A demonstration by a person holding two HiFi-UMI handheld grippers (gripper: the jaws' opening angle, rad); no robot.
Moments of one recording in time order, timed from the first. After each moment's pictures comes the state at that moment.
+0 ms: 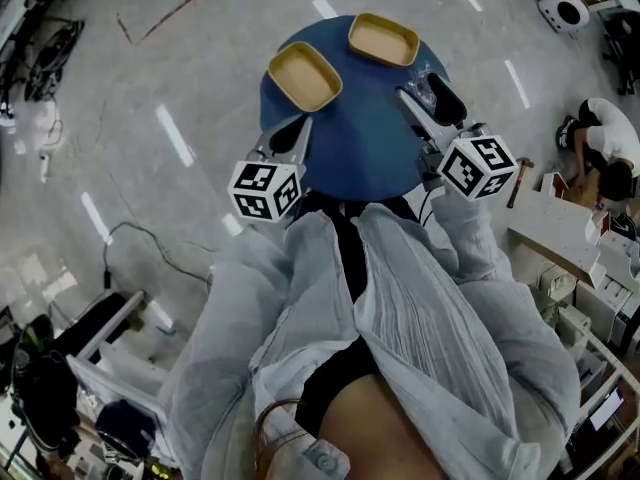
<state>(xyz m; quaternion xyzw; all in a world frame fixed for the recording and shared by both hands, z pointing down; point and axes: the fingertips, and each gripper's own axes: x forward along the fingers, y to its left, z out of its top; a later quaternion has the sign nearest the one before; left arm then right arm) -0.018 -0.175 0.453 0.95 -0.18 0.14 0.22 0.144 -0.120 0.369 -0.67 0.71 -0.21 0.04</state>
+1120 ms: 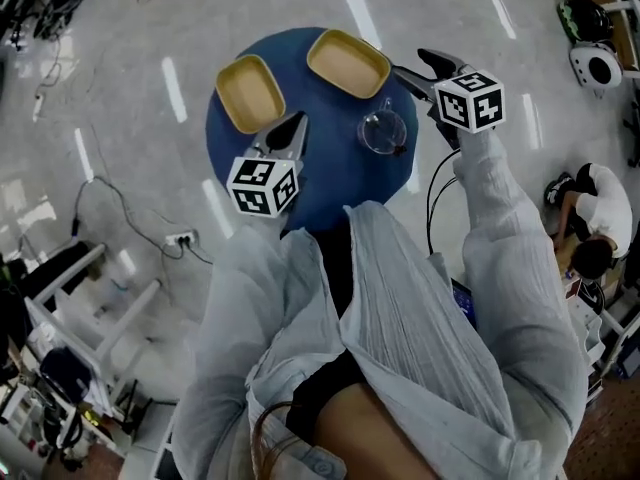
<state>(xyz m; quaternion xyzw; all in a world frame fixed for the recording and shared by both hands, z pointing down) 0.113 -0.182 0.501 0.90 -0.30 0.16 0.26 0.319 -0.222 0.491 -0.49 0.80 -0.28 -0.22</state>
